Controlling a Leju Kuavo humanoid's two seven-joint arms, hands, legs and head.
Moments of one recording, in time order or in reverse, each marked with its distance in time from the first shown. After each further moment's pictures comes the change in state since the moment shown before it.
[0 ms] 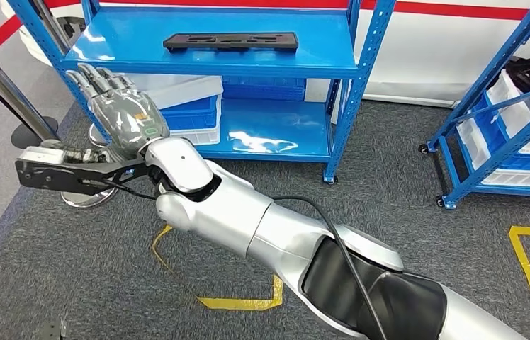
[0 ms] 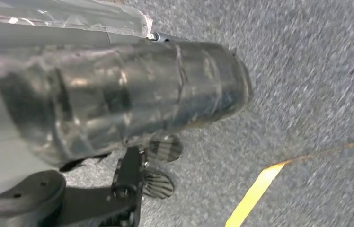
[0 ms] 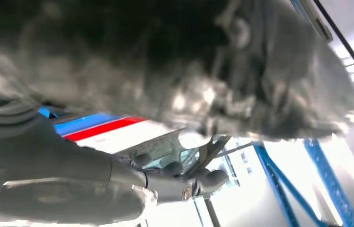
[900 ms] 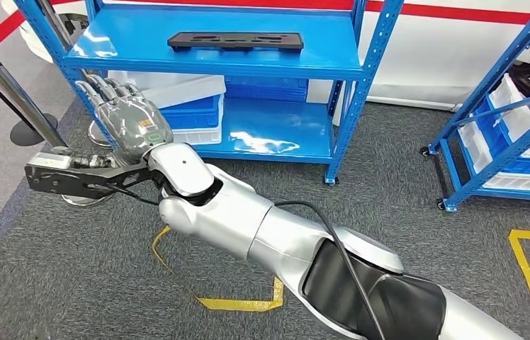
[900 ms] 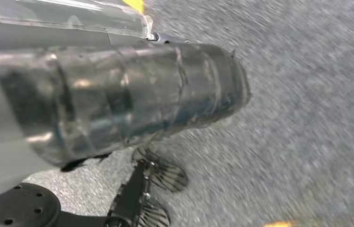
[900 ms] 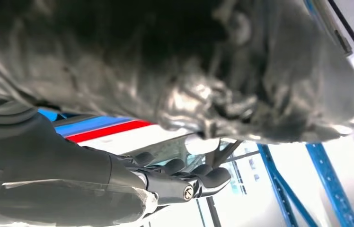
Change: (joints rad) left arm 0.001 0.020 0.000 0.004 0.006 0.153 0.025; right arm 0.009 0.000 0.012 0.011 0.026 0.011 0.009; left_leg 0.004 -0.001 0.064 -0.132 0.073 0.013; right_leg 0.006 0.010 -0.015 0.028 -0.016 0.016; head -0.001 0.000
